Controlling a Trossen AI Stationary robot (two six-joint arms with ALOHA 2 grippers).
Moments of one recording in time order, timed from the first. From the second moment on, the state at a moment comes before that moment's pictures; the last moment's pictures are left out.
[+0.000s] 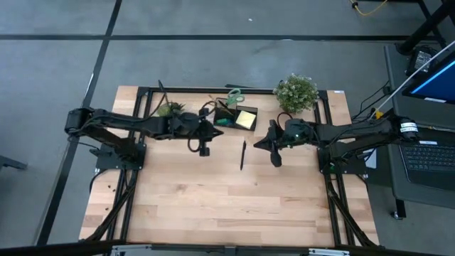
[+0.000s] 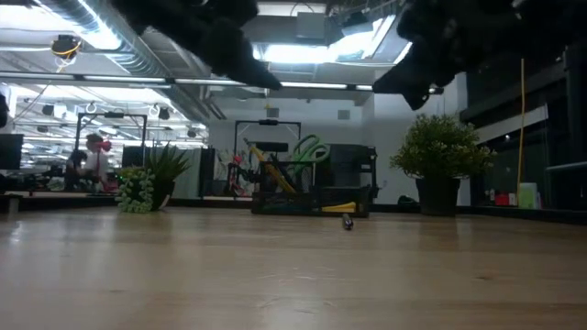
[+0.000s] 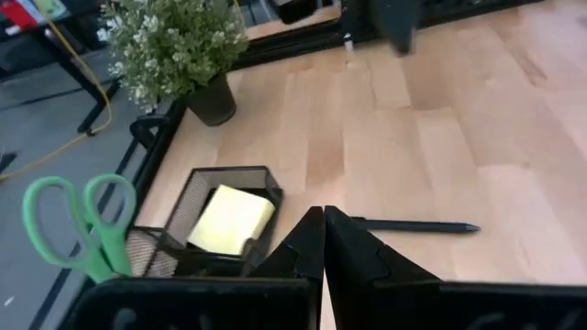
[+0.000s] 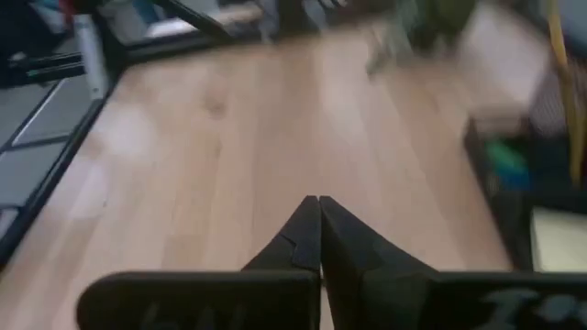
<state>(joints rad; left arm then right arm) 0.10 1.33 0.84 0.03 -0.14 0.25 -0.06 1.12 0.56 0.14 -0.11 0.12</state>
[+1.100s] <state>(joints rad) -0.36 1.07 0.35 0.40 -0.37 0.04 0.11 1.84 1.40 -0.75 0.21 0.88</state>
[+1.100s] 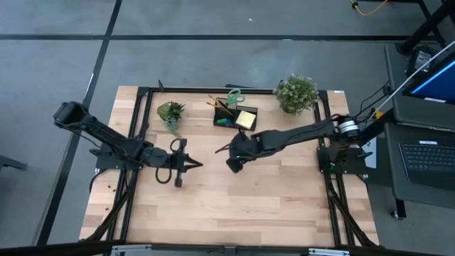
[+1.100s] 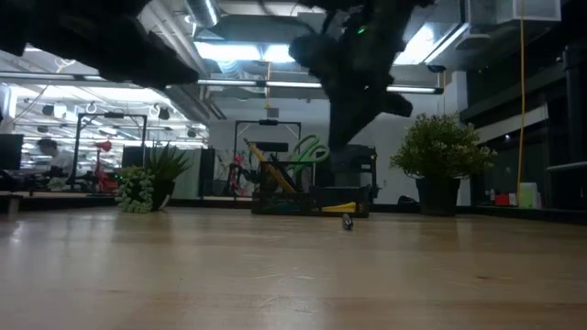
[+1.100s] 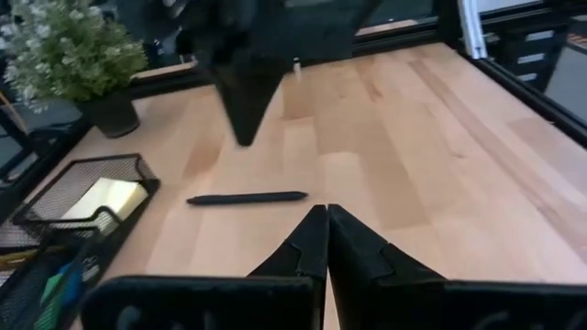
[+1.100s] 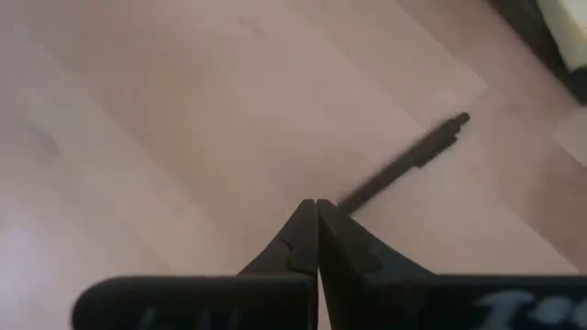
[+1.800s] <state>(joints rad) -0.55 1.07 0.35 0.33 -0.43 0.07 0.07 2.02 1.49 -0.82 0.21 1.01</state>
